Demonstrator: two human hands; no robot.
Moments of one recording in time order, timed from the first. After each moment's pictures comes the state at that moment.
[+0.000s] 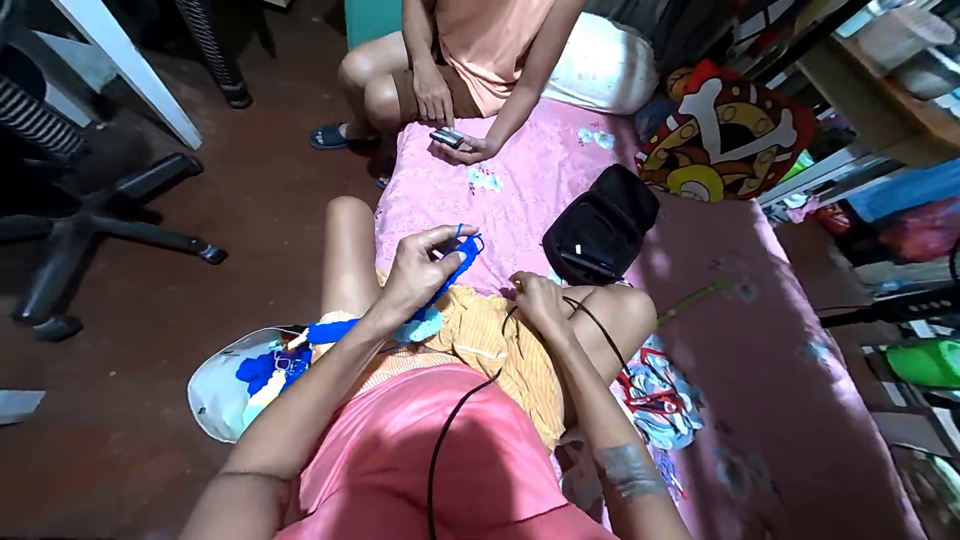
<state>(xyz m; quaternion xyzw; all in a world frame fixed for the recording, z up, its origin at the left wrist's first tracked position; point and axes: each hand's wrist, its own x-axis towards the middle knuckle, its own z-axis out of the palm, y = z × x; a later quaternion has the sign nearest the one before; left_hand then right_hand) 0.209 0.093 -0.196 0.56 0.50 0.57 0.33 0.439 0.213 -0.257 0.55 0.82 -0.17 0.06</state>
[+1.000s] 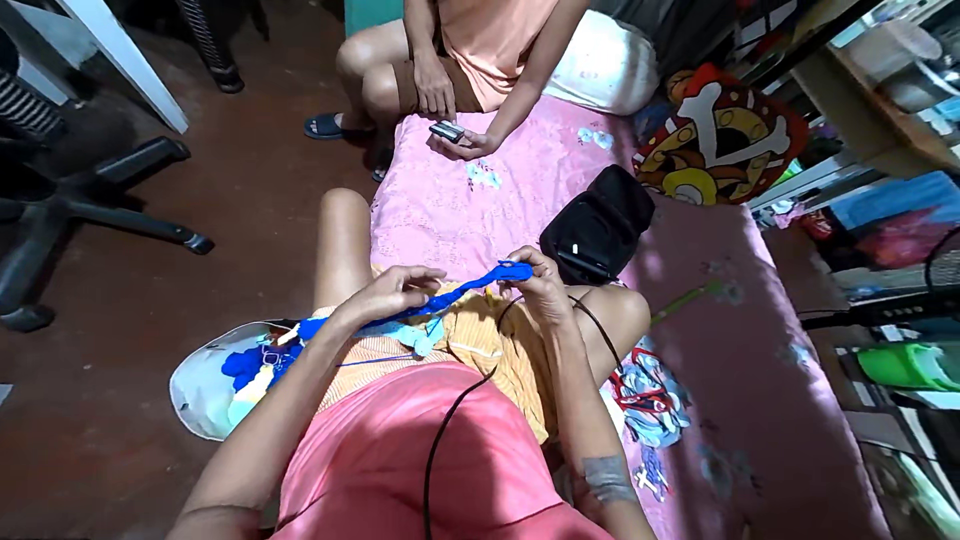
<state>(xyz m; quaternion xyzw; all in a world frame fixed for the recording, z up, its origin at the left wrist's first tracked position) 0.164 0.091 -0.267 0.57 0.51 0.38 0.52 0.426 0.195 -0.225 0.21 0.57 -0.70 -0.38</state>
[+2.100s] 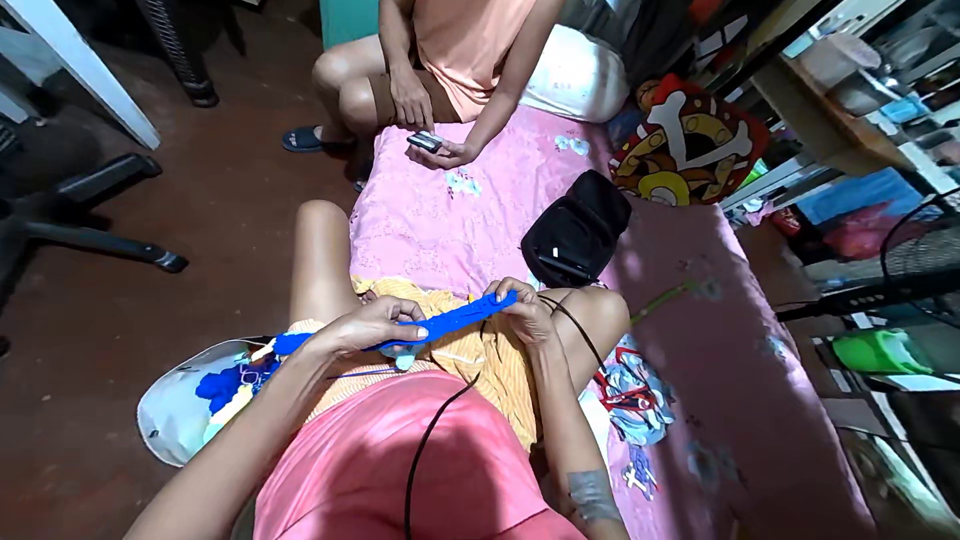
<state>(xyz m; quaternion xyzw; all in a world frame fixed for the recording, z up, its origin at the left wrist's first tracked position) 0.183 0.072 -0.235 0.47 0.49 0.30 0.67 0.463 0.200 -0.274 0.14 0.55 -0.75 -0.33</state>
